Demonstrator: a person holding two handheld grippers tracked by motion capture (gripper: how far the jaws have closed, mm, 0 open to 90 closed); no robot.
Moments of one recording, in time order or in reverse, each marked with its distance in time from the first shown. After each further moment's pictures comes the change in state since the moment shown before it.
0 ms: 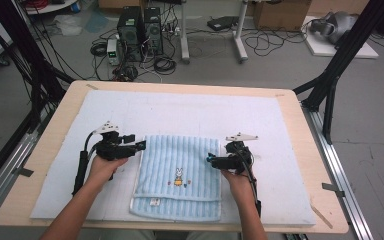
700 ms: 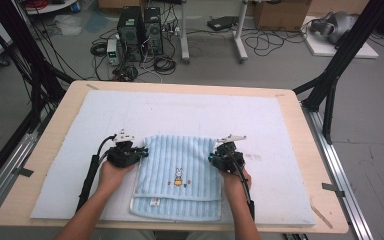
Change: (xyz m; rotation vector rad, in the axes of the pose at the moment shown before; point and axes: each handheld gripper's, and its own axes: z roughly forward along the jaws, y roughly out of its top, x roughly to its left) left arm -0.020 -0.019 0.021 0.143 0.104 0.117; right arm 0.015 -0.001 0.015 0.086 -0.027 -0.008
